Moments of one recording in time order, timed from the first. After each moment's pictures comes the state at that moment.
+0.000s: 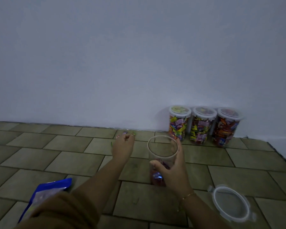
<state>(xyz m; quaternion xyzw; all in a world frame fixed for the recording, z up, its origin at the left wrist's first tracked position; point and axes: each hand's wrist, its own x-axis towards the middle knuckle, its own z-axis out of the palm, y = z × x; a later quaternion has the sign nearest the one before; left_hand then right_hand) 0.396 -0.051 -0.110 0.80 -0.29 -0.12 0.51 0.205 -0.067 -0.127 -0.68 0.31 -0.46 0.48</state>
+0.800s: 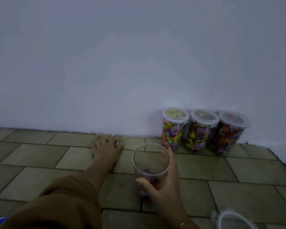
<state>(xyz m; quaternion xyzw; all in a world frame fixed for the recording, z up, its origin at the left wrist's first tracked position) 0.476 -0.134 -0.173 0.92 -0.38 -0.01 0.14 0.232 -0.094 -0.140 -0.68 0.30 -0.48 0.47</state>
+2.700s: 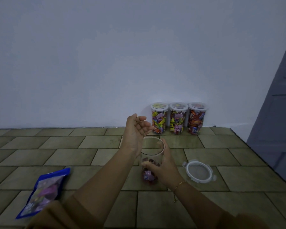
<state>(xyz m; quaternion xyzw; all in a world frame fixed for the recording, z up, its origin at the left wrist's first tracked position) 0.259 0.011 -0.012 0.39 -0.29 -0.41 0.77 0.148 -0.012 -0.115 -0.72 0.34 -0.38 0.48</state>
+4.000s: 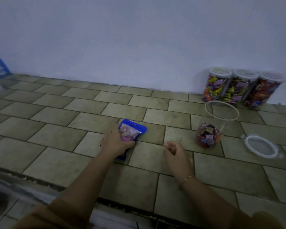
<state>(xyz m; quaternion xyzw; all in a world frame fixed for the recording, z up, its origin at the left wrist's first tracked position) 0.437 0.209 -0.146 0.89 -0.31 -0.12 0.31 0.246 0.120 -0.168 -0.68 0.47 -0.26 0.50</state>
